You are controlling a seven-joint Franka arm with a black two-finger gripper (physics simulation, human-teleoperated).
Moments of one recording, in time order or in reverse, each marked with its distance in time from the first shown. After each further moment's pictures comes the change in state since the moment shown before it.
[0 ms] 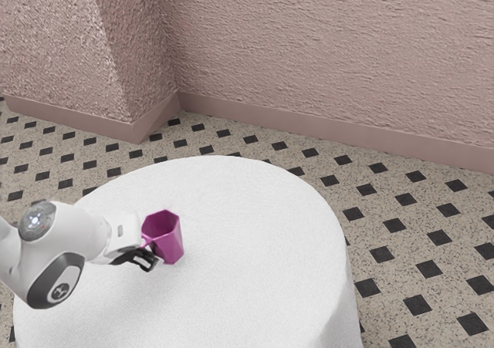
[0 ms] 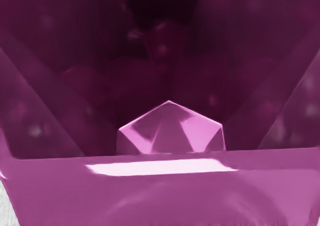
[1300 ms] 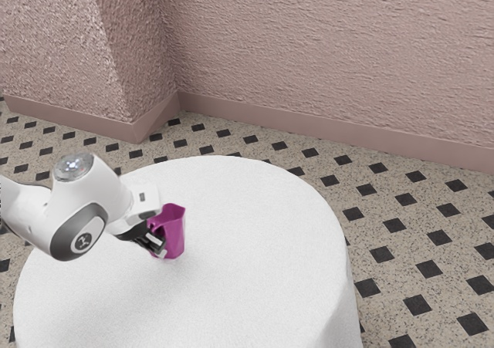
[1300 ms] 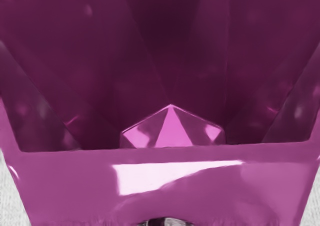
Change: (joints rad) arm -0.053 -0.087 -0.021 0.186 -0.116 -0.535 -0.073
